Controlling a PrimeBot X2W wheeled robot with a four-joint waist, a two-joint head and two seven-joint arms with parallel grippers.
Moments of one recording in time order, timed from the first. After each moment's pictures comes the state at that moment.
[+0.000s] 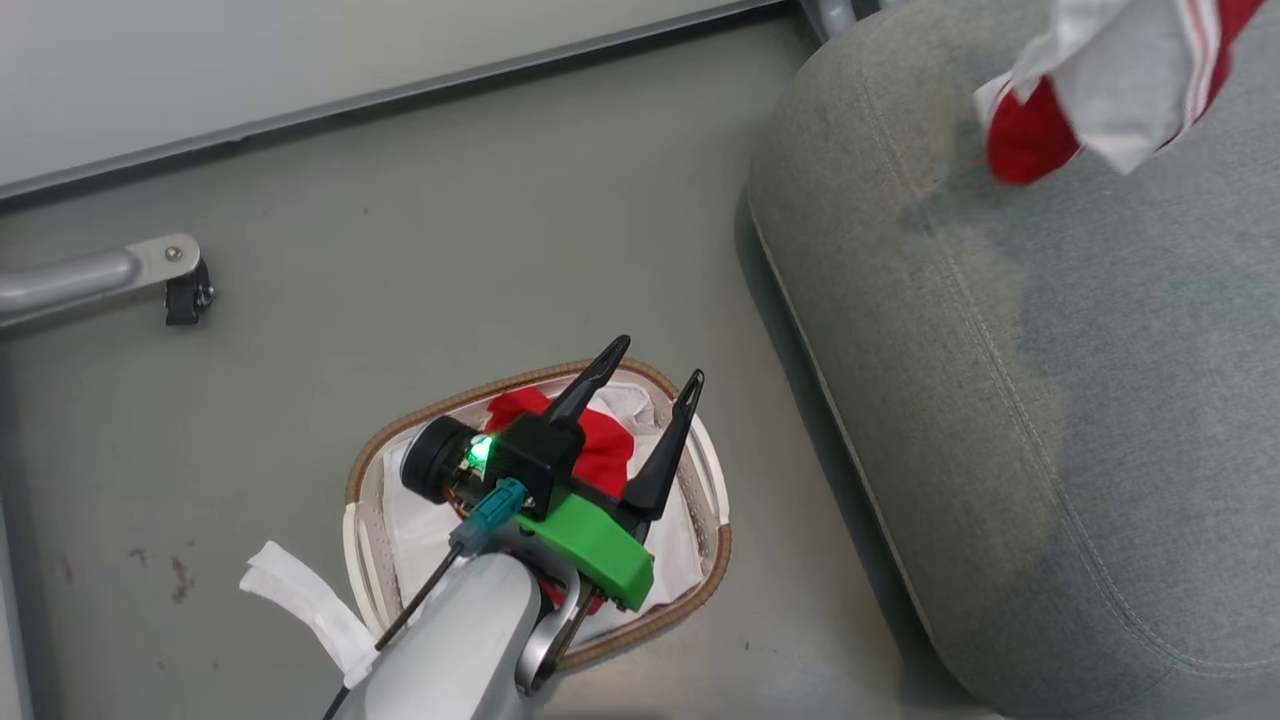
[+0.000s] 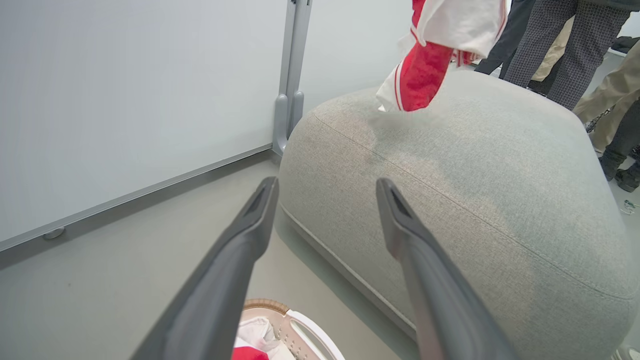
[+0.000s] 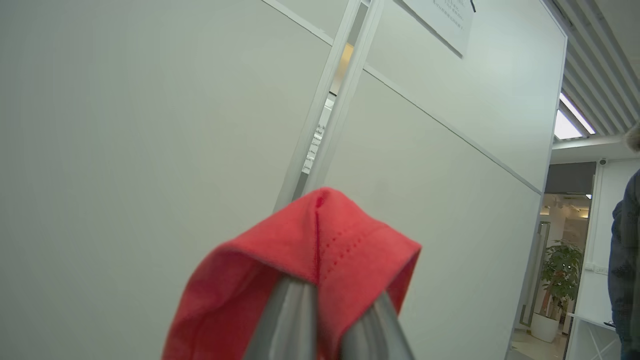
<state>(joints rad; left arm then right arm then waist) -0.43 0.06 -0.63 0.40 -0.34 -0.13 -0.26 -1.27 -0.39 -0.16 0.43 -0.01 0.13 -0.25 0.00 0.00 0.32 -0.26</state>
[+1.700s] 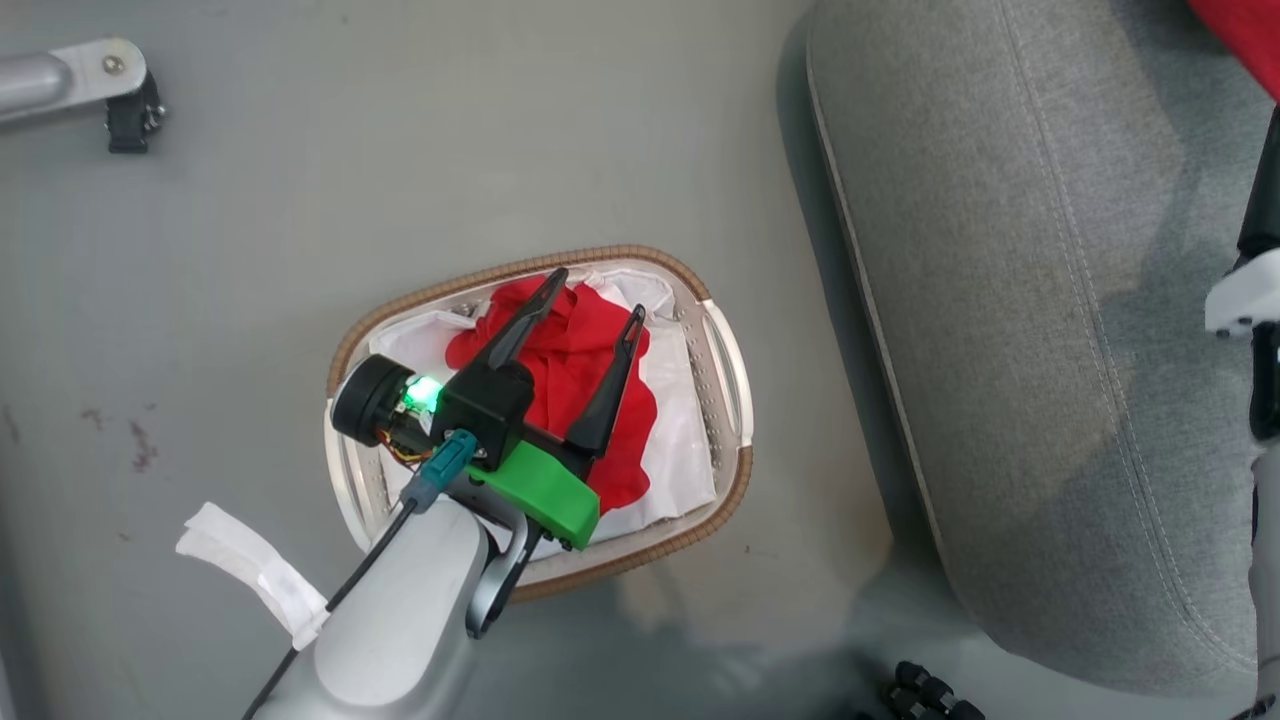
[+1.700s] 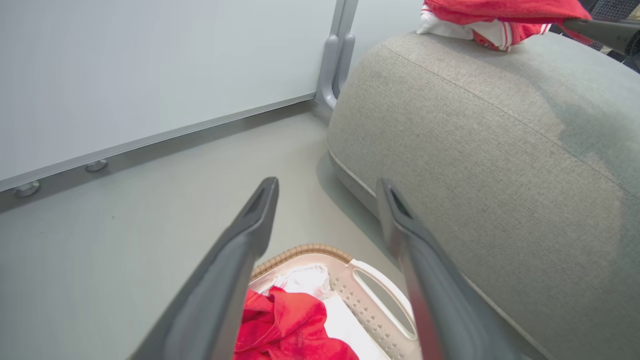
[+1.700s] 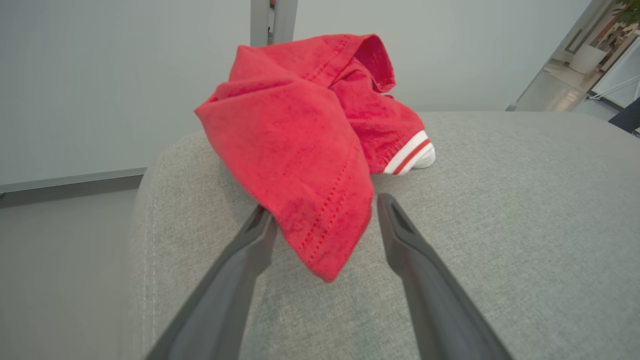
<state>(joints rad) -0.50 0.11 -0.57 0.39 -0.25 -0.13 -0.26 -0.68 -0.20 -0.38 0.57 0.03 0.13 -0.26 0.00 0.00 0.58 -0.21</state>
